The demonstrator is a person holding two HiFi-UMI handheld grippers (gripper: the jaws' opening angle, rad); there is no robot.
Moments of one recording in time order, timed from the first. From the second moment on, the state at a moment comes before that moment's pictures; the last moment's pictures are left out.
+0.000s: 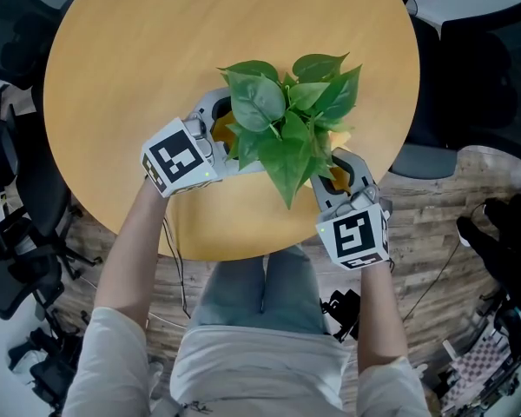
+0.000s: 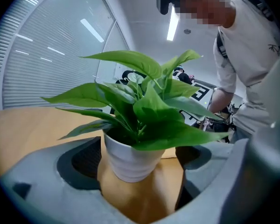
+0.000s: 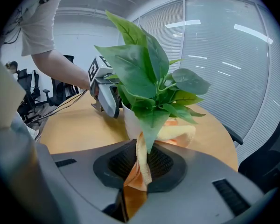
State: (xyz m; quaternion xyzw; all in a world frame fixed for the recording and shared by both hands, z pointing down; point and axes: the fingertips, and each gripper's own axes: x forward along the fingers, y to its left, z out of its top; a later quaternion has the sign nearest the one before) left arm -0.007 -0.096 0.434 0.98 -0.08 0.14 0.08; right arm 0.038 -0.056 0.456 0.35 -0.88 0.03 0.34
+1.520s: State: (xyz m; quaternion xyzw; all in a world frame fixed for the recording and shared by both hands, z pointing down) left arm 0.002 -0.094 0.430 0.97 -0.17 0.11 0.11; right arm 0.052 -0.086 0.452 0.36 -0.87 0.01 0.35
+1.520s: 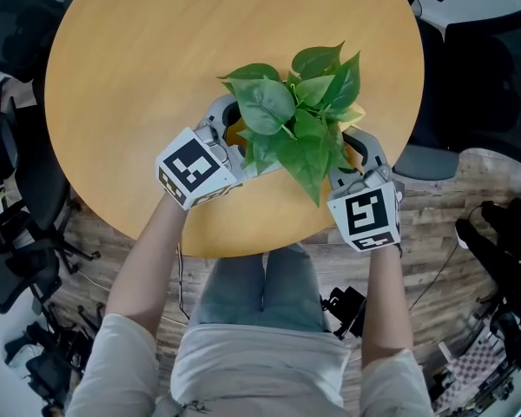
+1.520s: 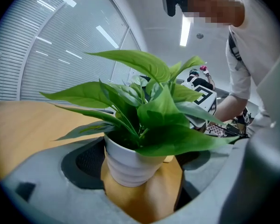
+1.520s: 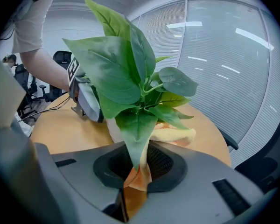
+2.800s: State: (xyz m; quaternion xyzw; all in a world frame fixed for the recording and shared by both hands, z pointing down) left arm 0.003 -0.102 0.435 0.92 -0.34 0.12 0.15; right arm 0.043 -0.063 0.455 0.35 -0.87 0.02 0.34
